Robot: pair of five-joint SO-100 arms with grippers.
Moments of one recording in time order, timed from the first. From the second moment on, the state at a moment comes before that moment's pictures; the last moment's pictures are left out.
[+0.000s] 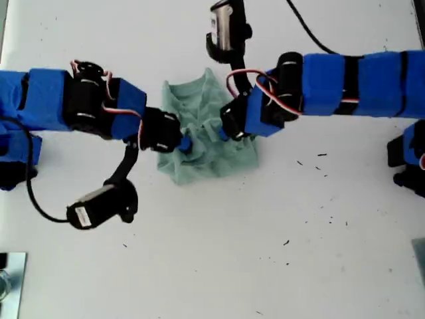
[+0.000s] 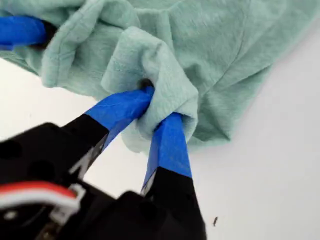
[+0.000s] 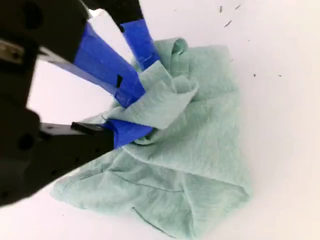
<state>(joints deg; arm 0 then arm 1) -8.8 94.8 91.6 60.2 15.6 12.2 83.8 69.0 73.1 -35.7</state>
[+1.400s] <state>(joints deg) -10.4 205.8 184.4 59.0 1.8 28.2 199.0 173.8 77.6 -18.2</state>
